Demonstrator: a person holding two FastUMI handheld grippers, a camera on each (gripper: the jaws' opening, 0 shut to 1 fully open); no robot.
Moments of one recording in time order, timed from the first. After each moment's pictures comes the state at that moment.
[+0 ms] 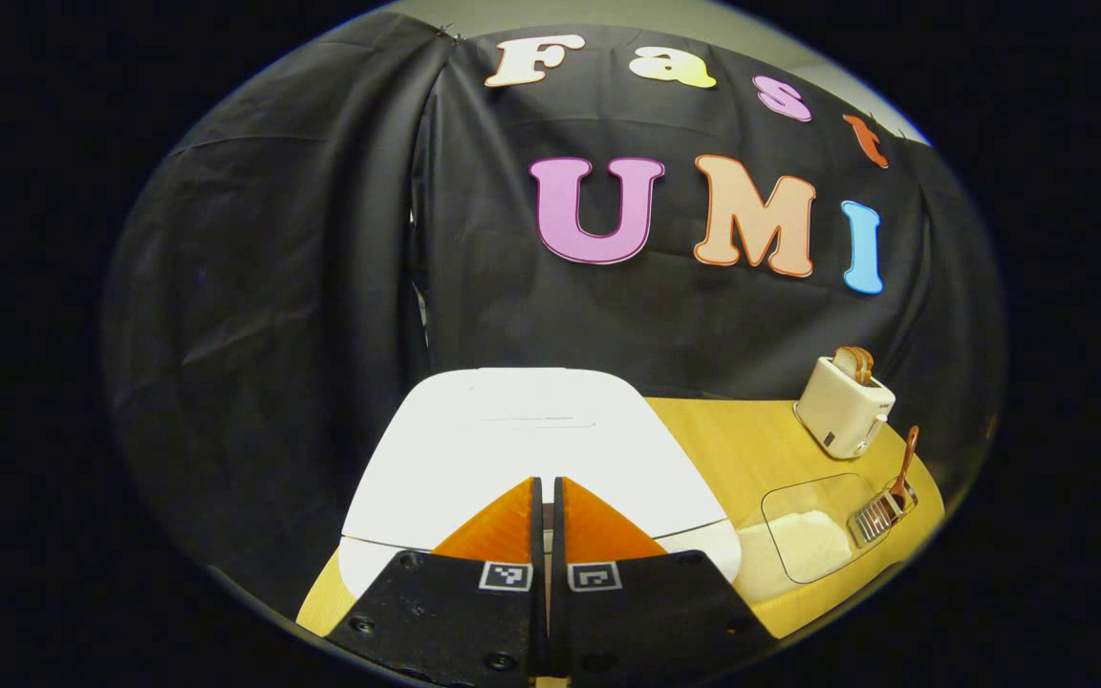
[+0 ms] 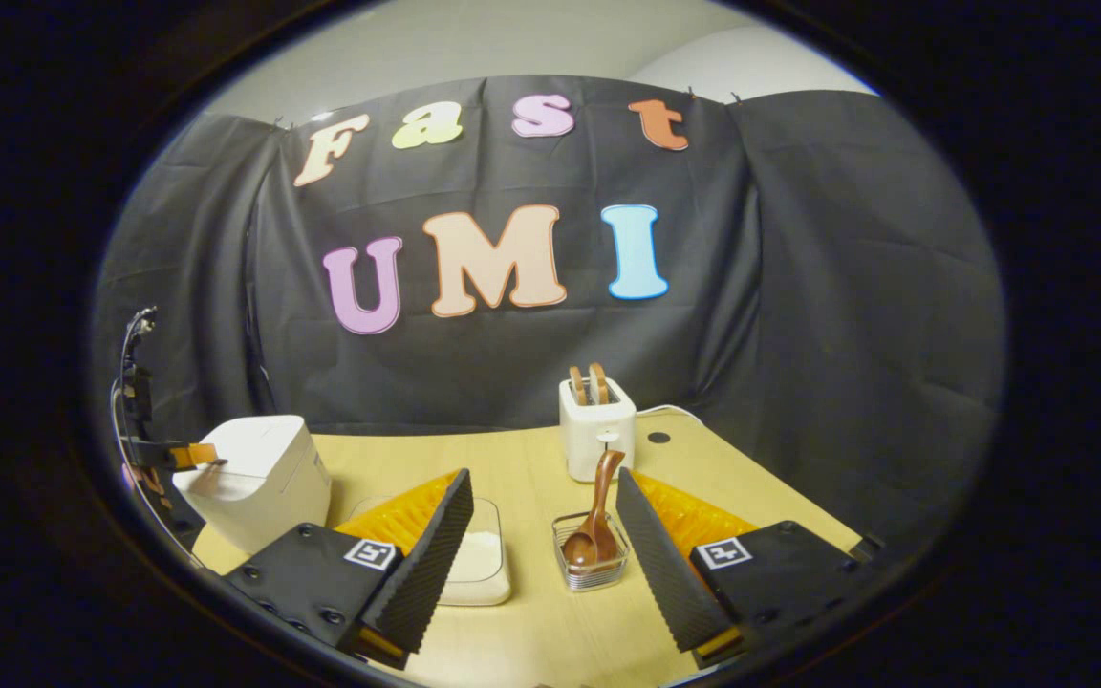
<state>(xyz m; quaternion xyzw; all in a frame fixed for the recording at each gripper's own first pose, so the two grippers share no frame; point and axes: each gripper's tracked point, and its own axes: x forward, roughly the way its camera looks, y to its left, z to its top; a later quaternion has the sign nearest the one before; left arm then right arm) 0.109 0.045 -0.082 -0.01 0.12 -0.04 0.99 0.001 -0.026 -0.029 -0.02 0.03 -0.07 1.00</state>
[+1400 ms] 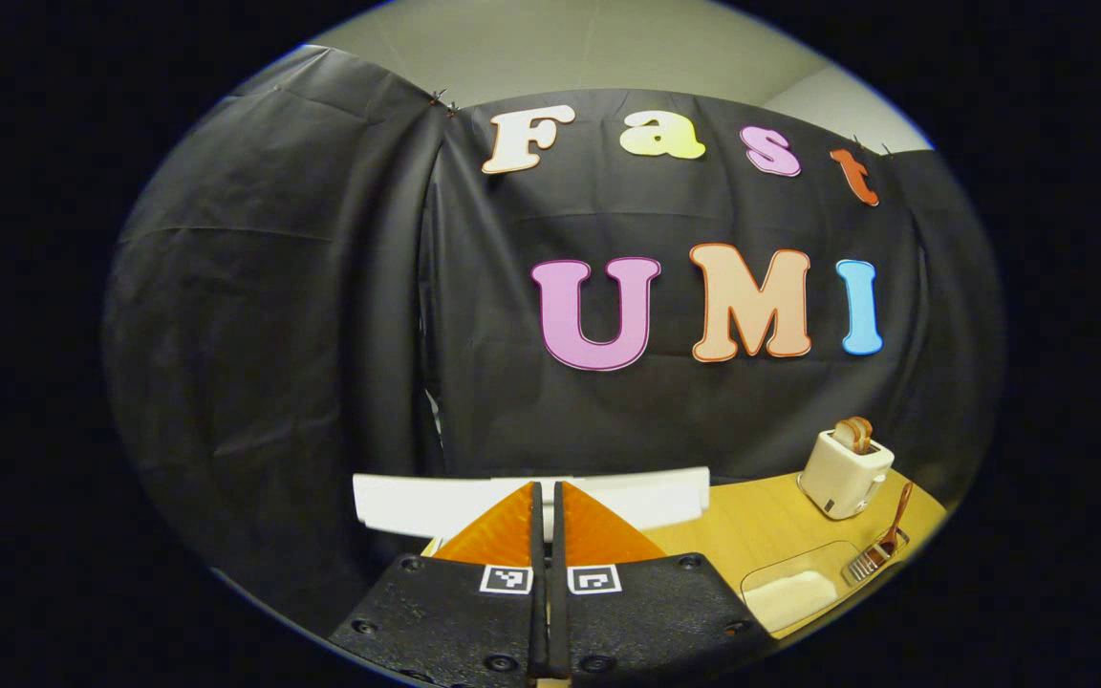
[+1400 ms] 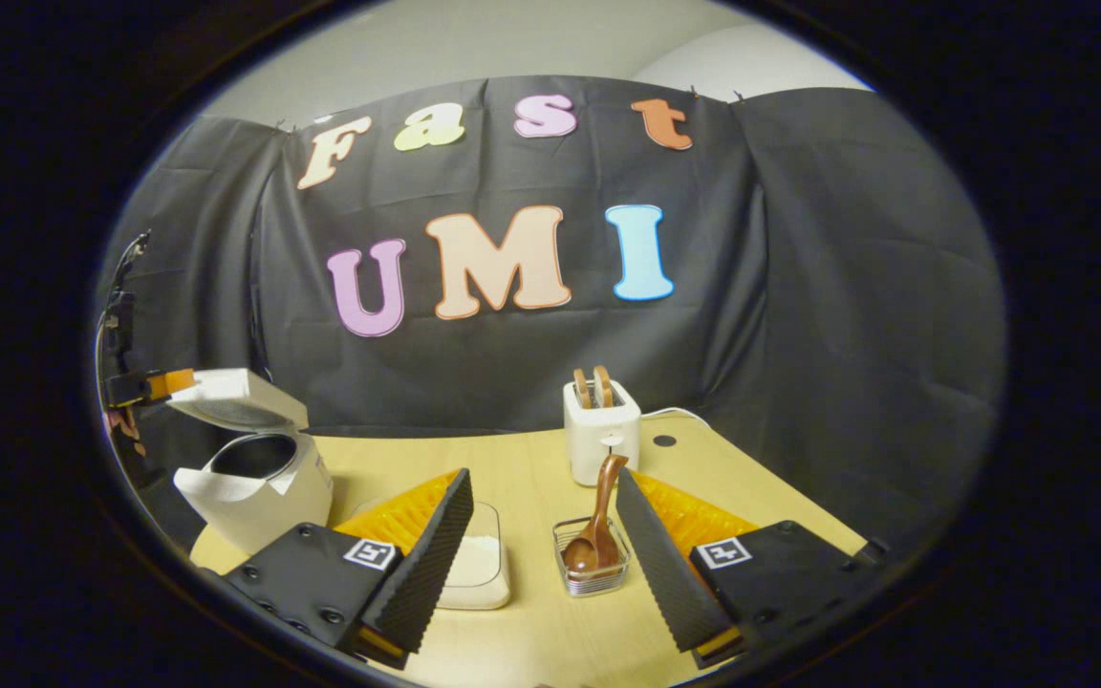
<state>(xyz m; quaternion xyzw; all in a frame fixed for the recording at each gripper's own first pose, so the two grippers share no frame) 0.101 0.040 0.046 0.00 -0.02 -0.02 1.00 0.013 -0.031 -0.033 -0.02 0.03 -0.05 1.00</state>
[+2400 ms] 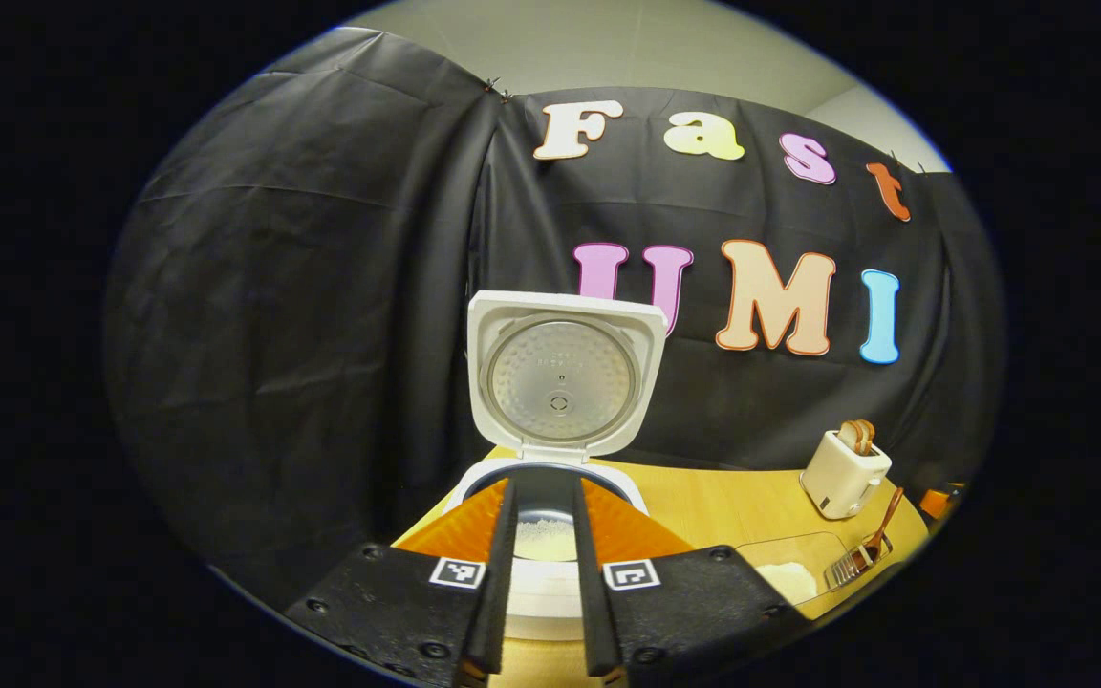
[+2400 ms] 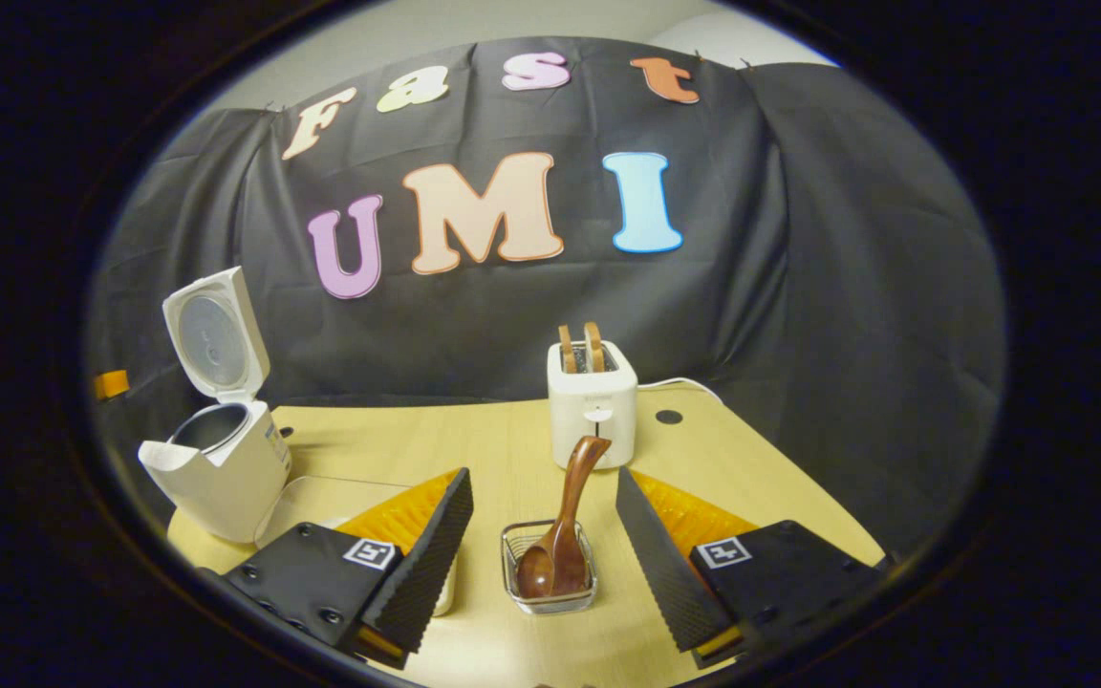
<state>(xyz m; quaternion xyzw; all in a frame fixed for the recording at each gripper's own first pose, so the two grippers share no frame) 0.038 0.056 0.000 -0.03 0.01 0.04 1.00 0.108 -0.088 -0.090 -0.02 0.09 -0.03 1.00</state>
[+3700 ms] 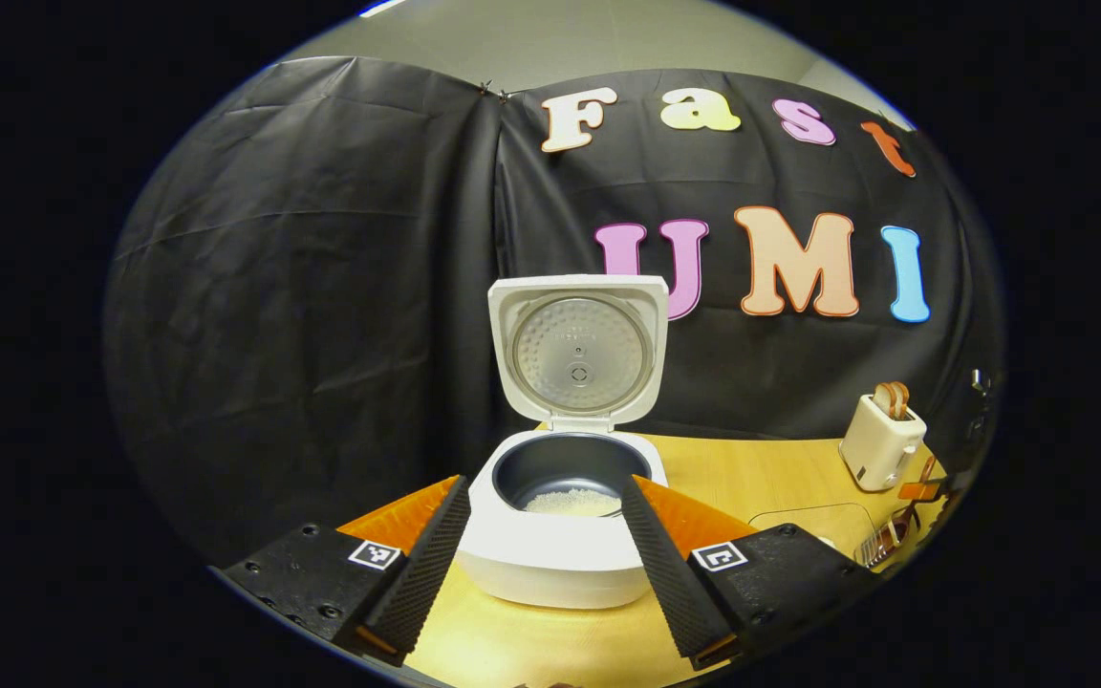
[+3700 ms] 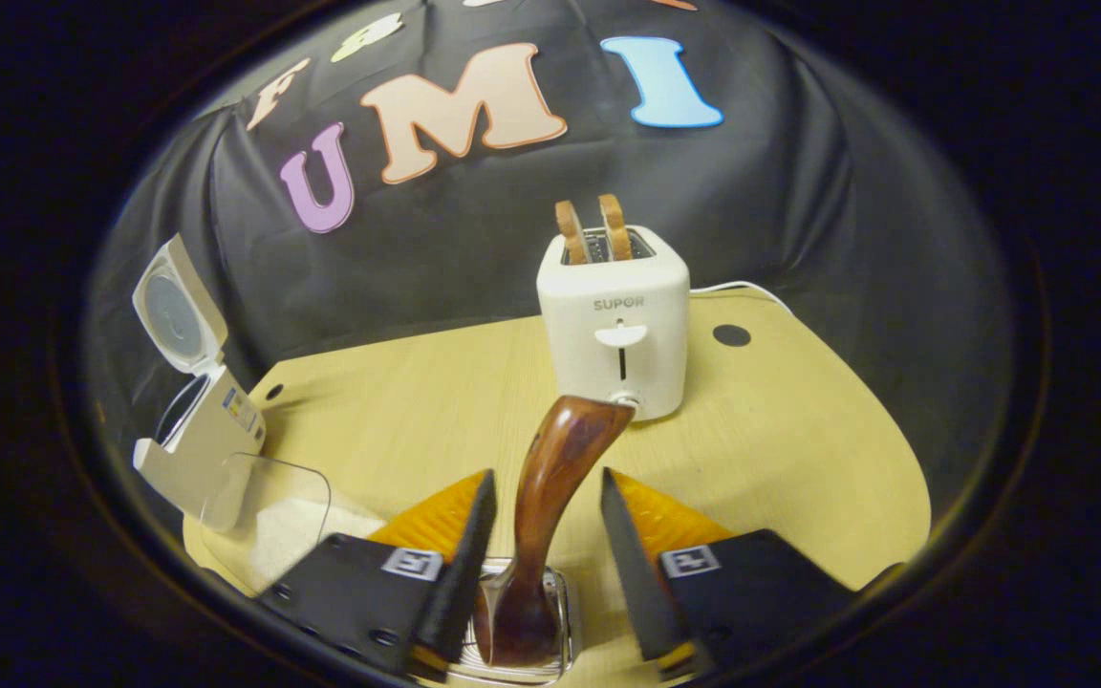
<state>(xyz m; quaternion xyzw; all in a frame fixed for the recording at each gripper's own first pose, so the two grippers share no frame) 0.002 0.034 -0.015 0.01 0.04 0.11 0.99 0.228 -0.115 -0.187 0.02 0.24 0.02 0.97</state>
